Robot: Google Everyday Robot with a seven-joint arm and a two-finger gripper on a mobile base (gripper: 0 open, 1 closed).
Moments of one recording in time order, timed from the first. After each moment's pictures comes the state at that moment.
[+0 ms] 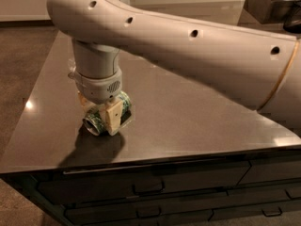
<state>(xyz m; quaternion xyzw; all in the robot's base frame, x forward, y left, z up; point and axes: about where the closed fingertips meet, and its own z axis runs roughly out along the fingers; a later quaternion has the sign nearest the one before) 0.469 0.104 0.843 -0.94 0.33 0.04 0.06</state>
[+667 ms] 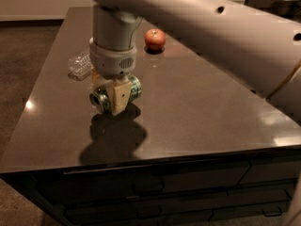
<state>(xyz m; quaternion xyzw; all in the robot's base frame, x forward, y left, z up) 0.495 0.085 0.883 -0.91 0.41 0.07 0.09</state>
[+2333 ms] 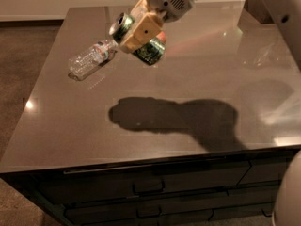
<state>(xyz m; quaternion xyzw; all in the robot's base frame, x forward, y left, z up) 0.562 0.026 1.014 -0.67 0.62 0.28 0.30</state>
